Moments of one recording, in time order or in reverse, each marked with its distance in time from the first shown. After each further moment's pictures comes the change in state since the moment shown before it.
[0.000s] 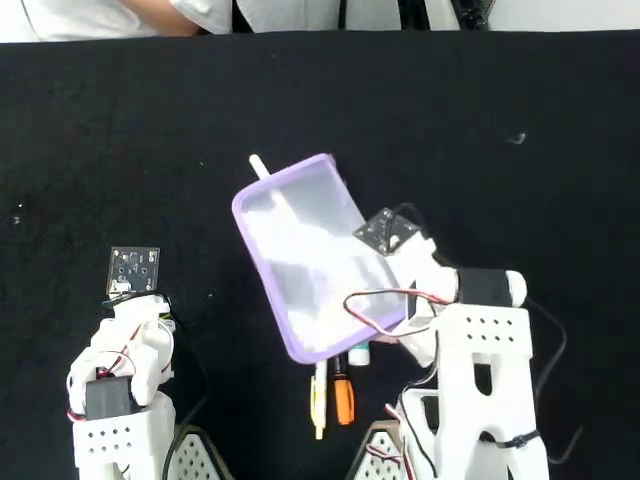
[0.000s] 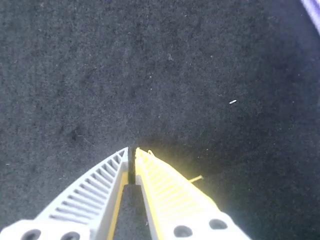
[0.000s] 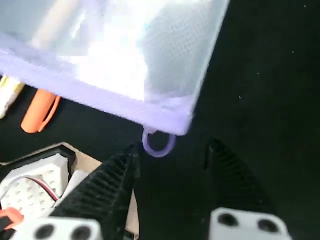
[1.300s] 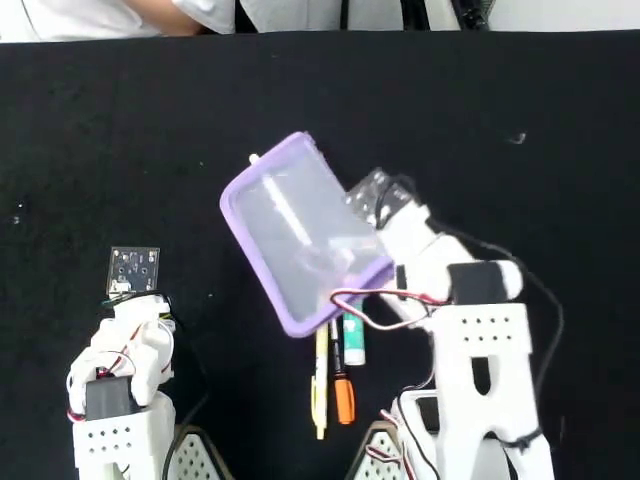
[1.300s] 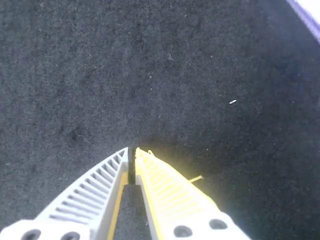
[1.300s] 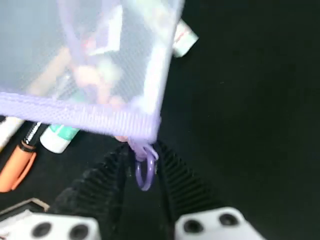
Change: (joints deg) left arm 0.0 0.0 0.0 0.0 0.0; right arm -6.0 0.0 -7.8 -8.8 -6.1
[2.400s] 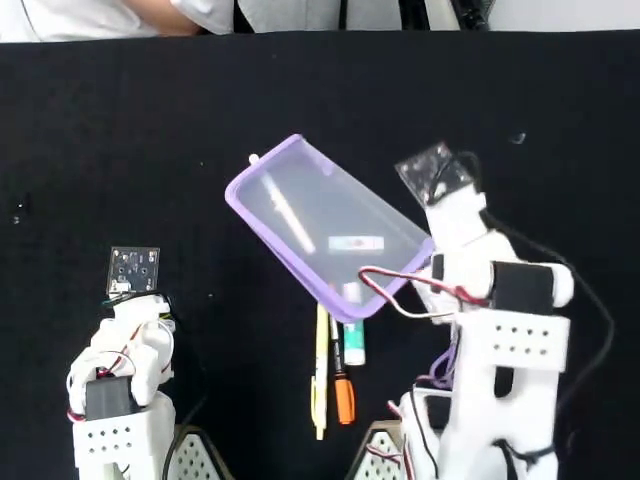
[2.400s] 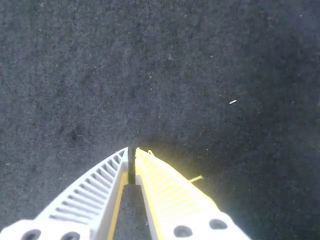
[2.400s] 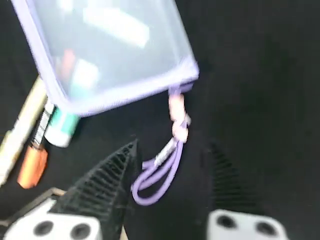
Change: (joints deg) left arm 0.0 0.0 0.0 0.0 0.0; right arm 9.5 -0.1 -13.4 12.9 -5.3
